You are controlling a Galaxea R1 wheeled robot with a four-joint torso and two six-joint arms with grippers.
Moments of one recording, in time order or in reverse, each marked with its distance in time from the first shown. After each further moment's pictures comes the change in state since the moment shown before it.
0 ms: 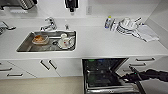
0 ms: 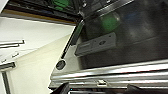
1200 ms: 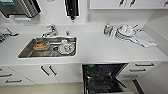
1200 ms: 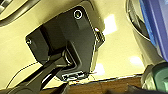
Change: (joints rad) left arm -0.016 -0.013 -0.012 -0.026 0.020 -0.002; right arm -0.647 -0.183 0.050 -0.105 0.129 -0.004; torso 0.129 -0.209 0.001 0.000
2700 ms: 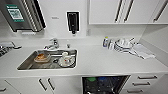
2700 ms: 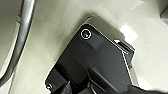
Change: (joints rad) left arm 0.020 0.011 0.000 0.000 0.009 0.000; right arm -0.348 0.320 -0.279 0.036 0.489 0.330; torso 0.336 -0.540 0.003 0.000
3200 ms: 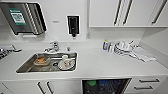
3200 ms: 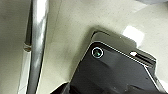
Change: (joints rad) left arm 0.013 -0.003 -0.001 -0.001 0.006 0.000; right arm 0.044 0.062 -0.120 0.011 0.006 0.221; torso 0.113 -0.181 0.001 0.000
